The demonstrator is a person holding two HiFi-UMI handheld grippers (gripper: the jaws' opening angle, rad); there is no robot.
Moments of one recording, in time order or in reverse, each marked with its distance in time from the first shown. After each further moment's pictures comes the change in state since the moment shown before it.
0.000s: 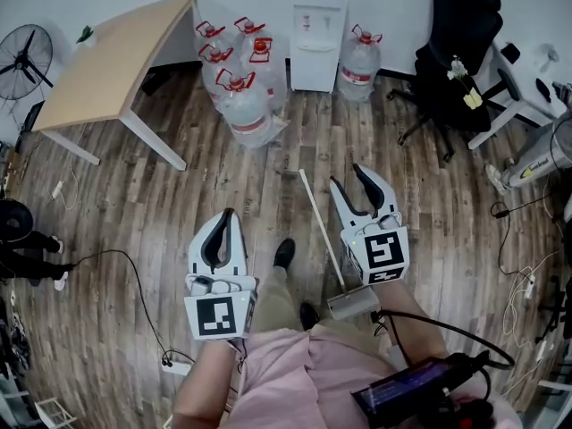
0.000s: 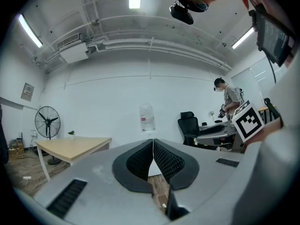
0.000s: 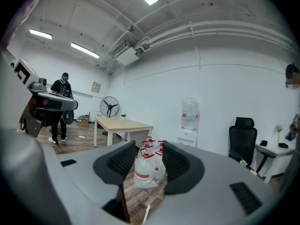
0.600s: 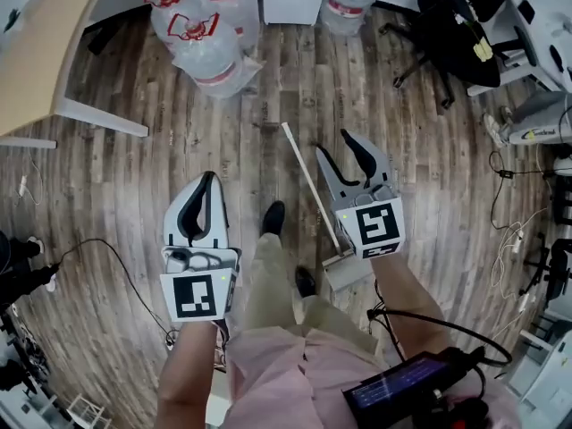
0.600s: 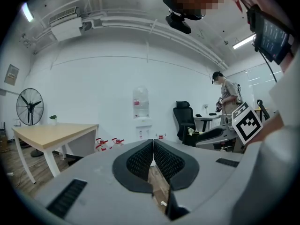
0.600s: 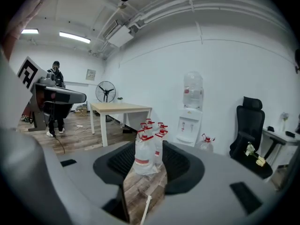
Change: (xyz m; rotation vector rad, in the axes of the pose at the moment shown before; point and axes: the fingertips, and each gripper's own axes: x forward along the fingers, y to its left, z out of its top) left arm 0.176 0.056 -0.113 -0.036 0.117 -0.143; right arm 0.167 -0.030 -0.109 0.045 0.186 0.013
